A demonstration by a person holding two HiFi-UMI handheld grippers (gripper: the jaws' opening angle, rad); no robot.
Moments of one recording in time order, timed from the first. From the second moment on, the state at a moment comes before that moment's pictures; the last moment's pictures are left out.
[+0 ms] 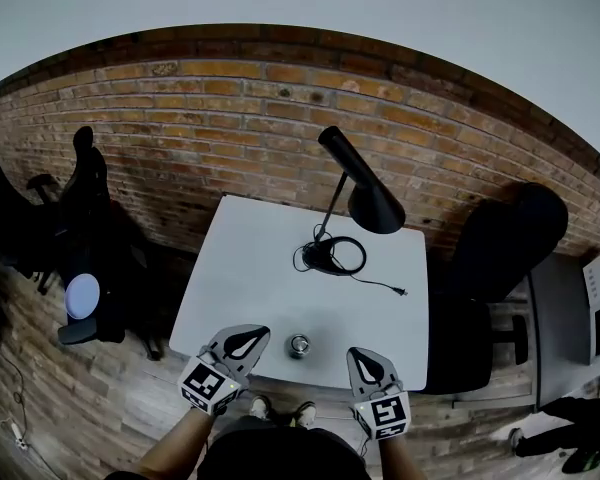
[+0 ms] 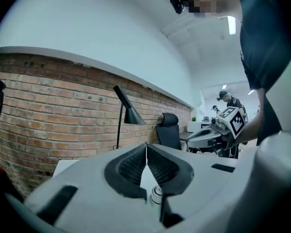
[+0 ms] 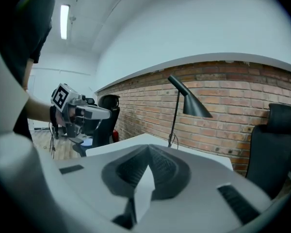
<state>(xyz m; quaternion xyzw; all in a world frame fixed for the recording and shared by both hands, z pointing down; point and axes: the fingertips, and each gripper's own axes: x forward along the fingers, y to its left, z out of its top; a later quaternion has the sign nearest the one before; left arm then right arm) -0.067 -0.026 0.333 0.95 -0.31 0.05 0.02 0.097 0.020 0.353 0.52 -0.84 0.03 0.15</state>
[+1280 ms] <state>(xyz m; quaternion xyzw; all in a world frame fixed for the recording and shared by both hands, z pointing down) -0.132 -0.035 0.230 0.89 -0.45 -0.01 -0.06 0.132 -0.010 0.264 0.57 -0.82 0.01 0.06</state>
